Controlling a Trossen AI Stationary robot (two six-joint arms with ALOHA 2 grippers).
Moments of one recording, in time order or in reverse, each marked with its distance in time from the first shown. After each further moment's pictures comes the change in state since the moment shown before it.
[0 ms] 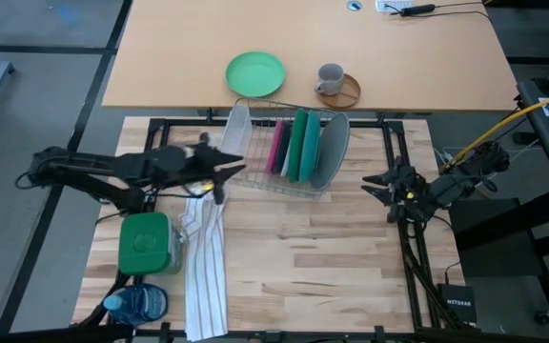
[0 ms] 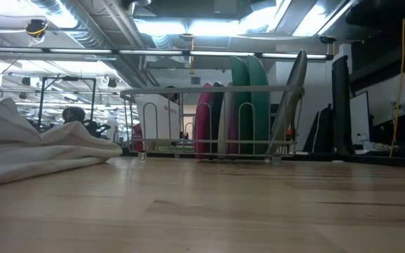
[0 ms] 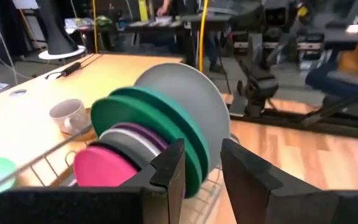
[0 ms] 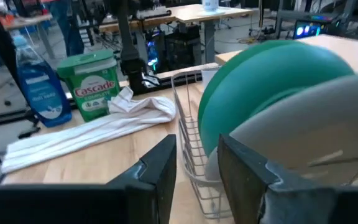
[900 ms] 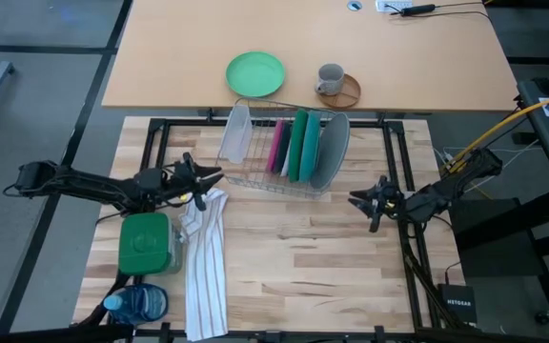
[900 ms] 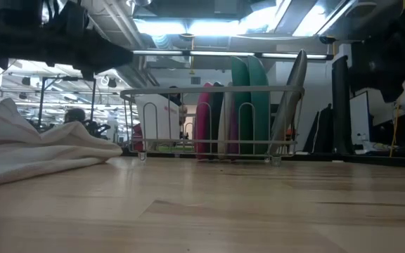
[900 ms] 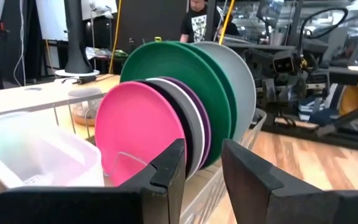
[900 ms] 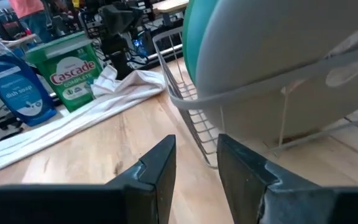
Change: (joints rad) left arm 0.097 -0.273 -0.848 0.841 0.075 -0.022; right arm 0.000 -0.118 -0.438 0.309 0.051 0.195
